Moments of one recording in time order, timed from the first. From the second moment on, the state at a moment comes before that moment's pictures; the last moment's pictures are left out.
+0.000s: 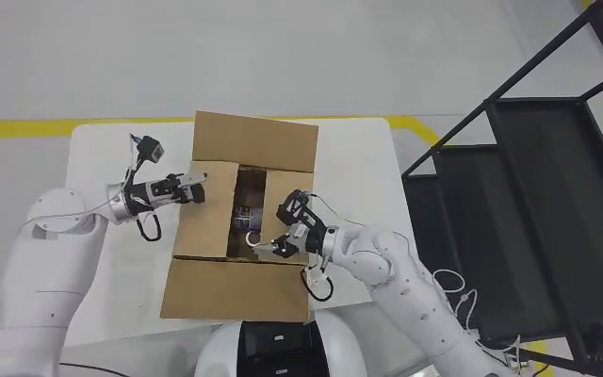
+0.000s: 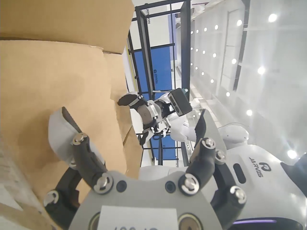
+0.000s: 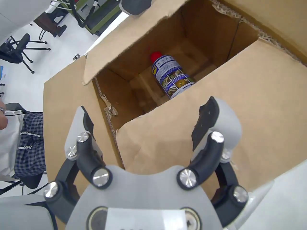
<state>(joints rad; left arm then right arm) 0.99 -1.01 -1.29 -1.26 -0.39 -0.27 -1.25 -1.35 -1.28 1.09 -1.71 -0.90 -0.47 0.57</state>
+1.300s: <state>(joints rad) 1.07 -0.99 -1.41 -1.36 -0.51 -0.29 -1.12 -1.75 -1.16 1.39 -1.91 -0.43 -0.70 0.86</state>
